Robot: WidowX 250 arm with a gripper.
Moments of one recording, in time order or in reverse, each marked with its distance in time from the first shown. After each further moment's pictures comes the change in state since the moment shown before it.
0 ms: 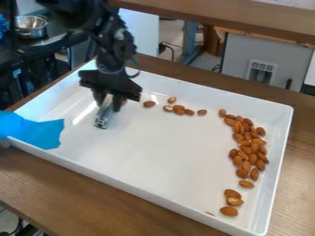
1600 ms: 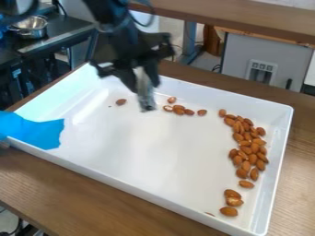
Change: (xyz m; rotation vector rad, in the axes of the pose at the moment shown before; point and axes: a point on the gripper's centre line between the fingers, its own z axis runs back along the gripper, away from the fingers) arm -0.017 -0.036 0.119 -0.371 0.005 0.397
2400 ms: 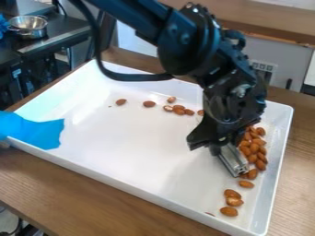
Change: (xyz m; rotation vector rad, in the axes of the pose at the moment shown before) arm -0.088 -0.100 -0.098 0.076 -0.079 0.220
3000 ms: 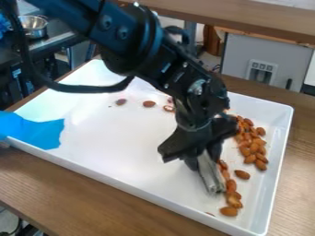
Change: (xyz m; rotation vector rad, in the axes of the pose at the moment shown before) arm -0.004 0.037 0.018 -0.037 0.106 -0.032
